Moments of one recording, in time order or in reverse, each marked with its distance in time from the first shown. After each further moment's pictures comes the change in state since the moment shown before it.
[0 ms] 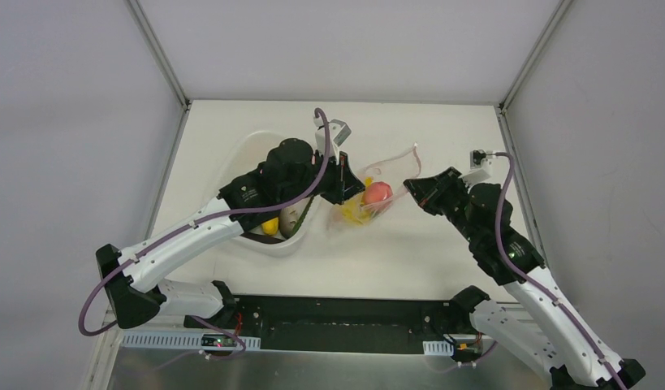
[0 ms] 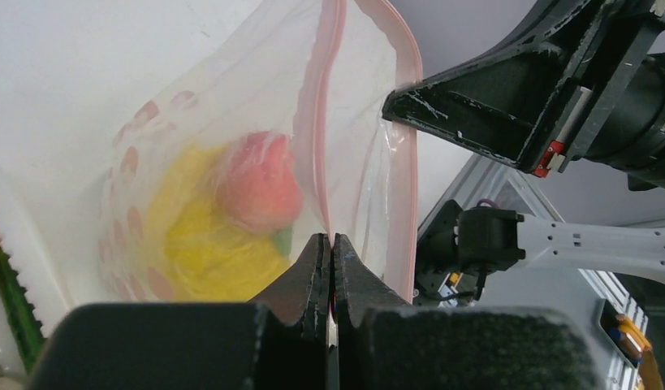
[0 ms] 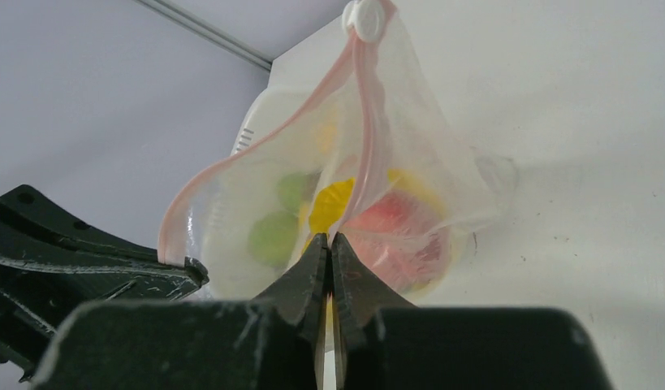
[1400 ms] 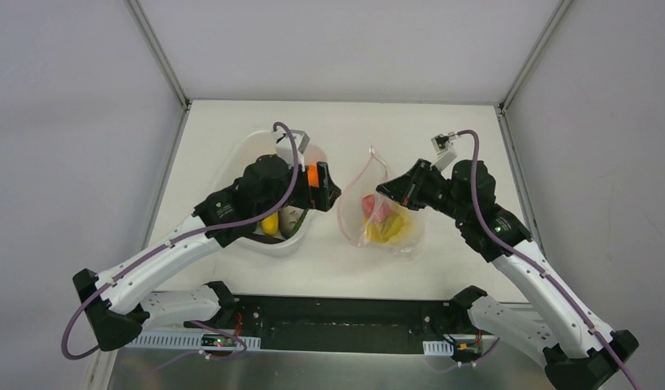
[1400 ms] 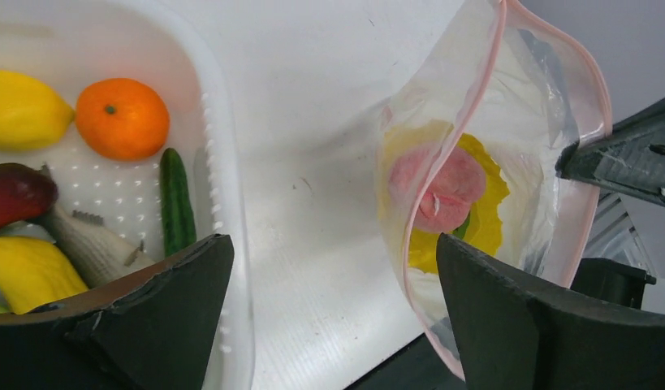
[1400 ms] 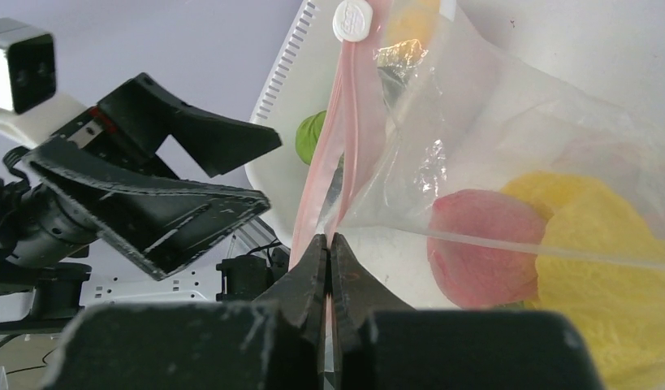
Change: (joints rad) left arm 0.060 -0.158 -0.180 -0.087 -0.251 -0.040; right arm -0.002 0.185 0.131 -0.012 -0.383 -0.068
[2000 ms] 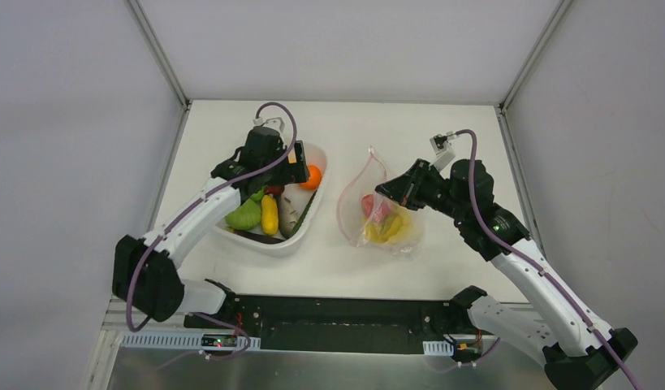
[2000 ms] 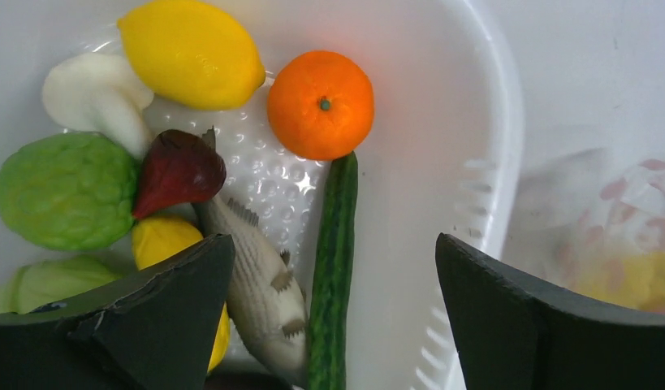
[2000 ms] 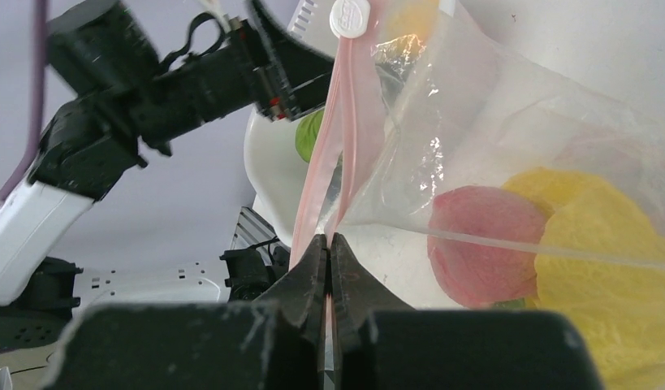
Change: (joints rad) left arm 0.397 0.180 -0.031 -0.023 0.095 0.043; right arm 0.000 0.018 -0.001 0.009 -0.008 0.011
